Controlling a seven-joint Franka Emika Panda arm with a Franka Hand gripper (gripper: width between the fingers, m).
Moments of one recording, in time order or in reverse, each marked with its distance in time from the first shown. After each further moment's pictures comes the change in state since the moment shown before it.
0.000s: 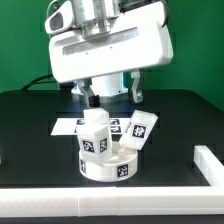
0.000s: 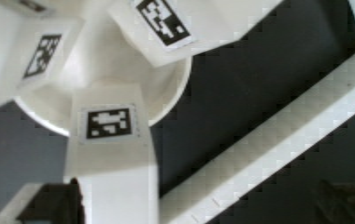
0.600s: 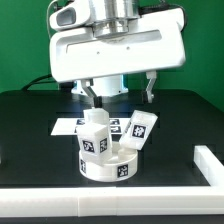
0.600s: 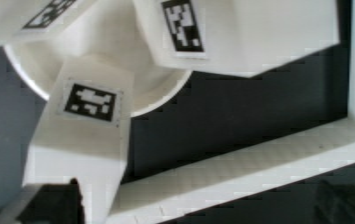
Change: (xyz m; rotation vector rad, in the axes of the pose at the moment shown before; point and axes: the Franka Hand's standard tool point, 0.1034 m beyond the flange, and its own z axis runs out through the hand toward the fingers) arm -0.005 -0.006 0.002 -0.022 -0.011 -0.366
